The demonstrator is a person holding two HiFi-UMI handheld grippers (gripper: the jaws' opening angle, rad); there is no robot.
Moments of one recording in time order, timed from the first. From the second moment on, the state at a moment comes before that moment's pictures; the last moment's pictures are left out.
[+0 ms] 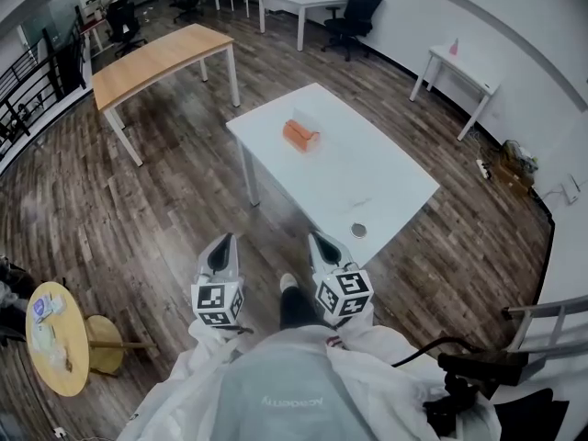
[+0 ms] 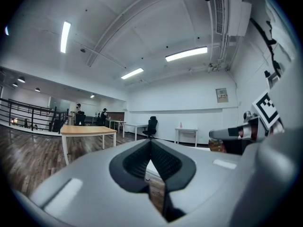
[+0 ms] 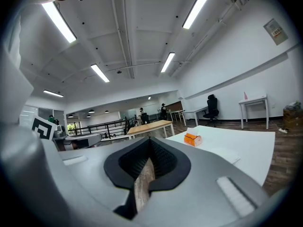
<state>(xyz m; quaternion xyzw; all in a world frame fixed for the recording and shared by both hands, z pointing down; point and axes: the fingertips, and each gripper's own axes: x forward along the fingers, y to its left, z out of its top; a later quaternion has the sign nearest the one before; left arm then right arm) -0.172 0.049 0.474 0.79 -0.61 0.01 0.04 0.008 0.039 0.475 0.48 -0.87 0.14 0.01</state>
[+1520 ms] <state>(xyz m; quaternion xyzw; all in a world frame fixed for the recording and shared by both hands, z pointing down) -0.178 -0.190 0.476 0.78 -0.62 0.06 0.04 -0.021 -0.209 0.488 0.44 -0.88 0.19 0.00</state>
